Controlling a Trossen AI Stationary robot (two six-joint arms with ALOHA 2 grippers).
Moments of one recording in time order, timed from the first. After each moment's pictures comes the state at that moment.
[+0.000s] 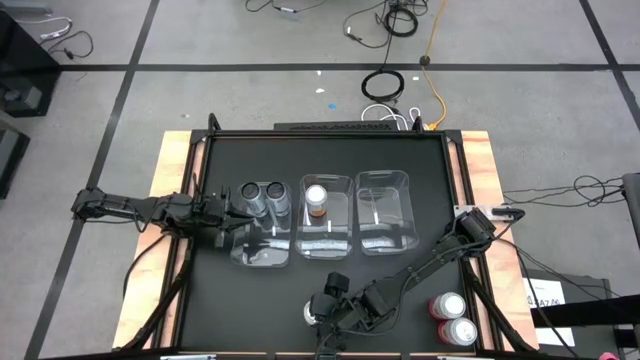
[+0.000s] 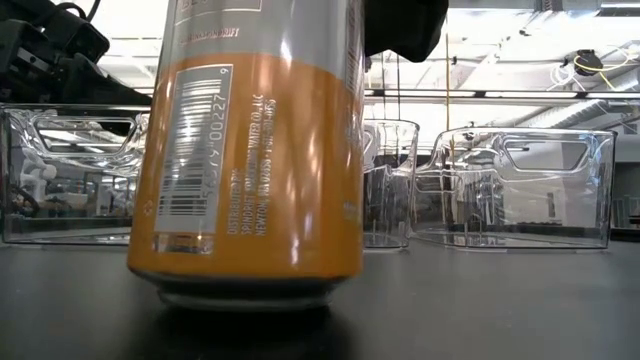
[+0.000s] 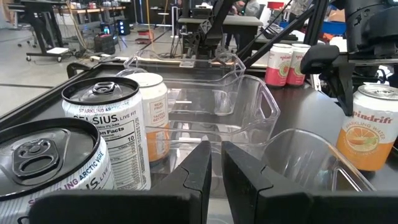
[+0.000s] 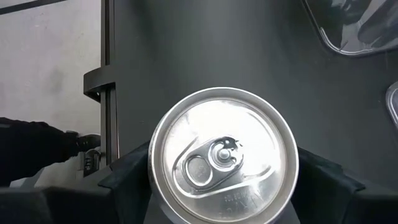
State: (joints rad) left arm -0.14 0.13 0.04 -0.04 -0.12 -0.05; right arm 0.58 2.15 1.76 -0.55 0.34 0.72
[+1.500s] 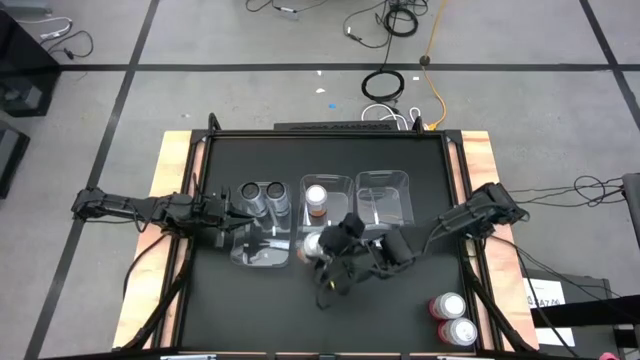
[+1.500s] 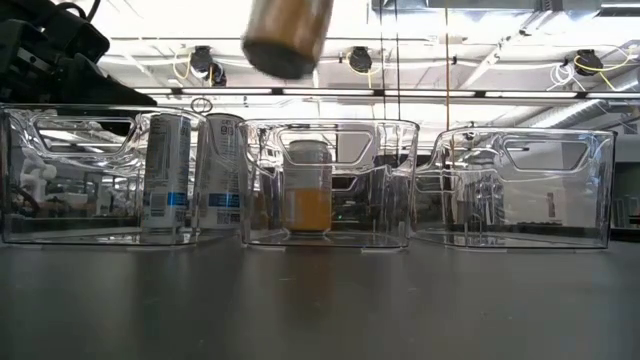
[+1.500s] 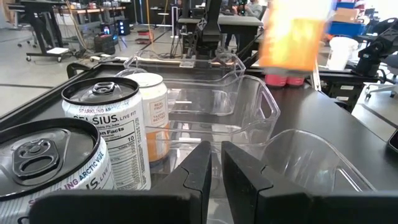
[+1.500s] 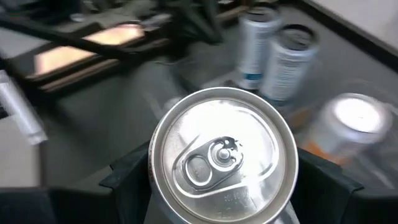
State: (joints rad) left arm -0.14 0.13 0.04 -0.04 -0.12 -0.05; right arm 0.43 1.85 1.76 -0.72 0.63 0.75
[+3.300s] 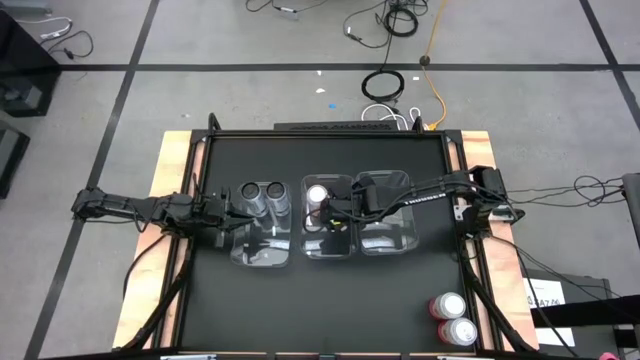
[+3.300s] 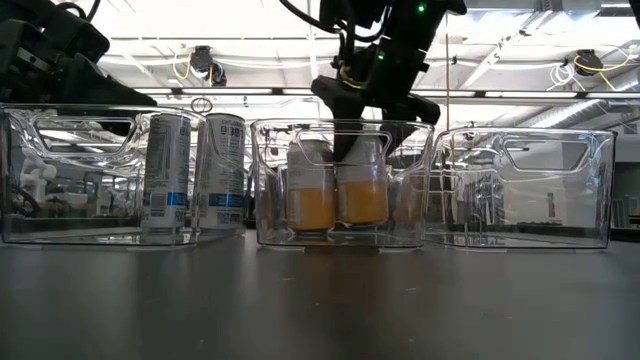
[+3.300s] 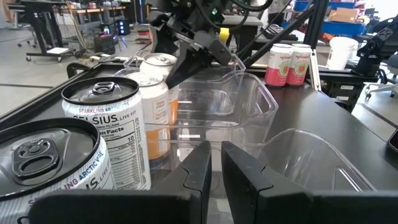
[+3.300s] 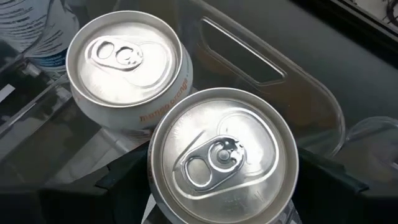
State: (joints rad) left arm -0.14 0.13 0.04 -0.04 -0.12 -0.05; right arm 0.05 1.85 1.41 -0.73 0.57 0.86
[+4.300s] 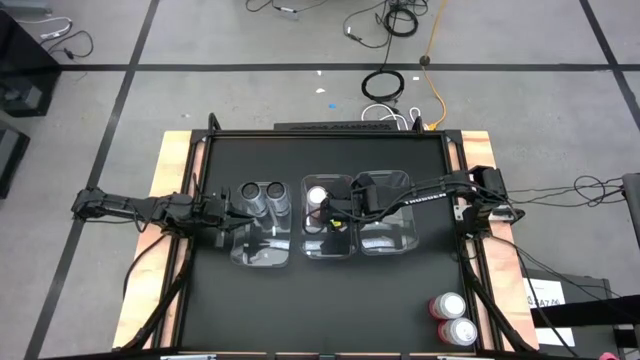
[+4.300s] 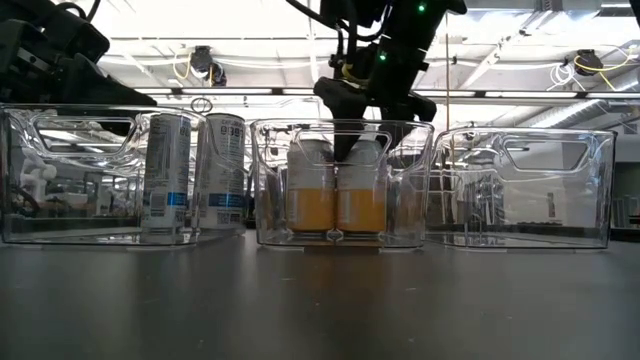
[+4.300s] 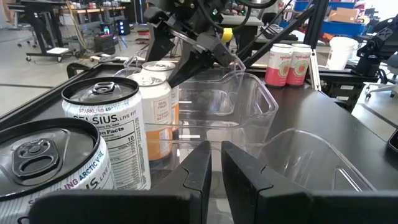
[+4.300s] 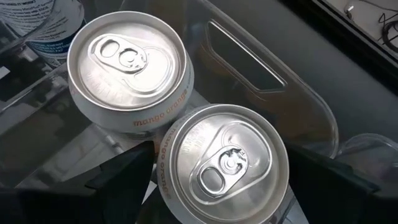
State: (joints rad) left arm -0.14 0.13 0.04 -0.04 -0.12 -0.05; right arm 0.05 1.85 1.41 -0.74 0.58 0.76
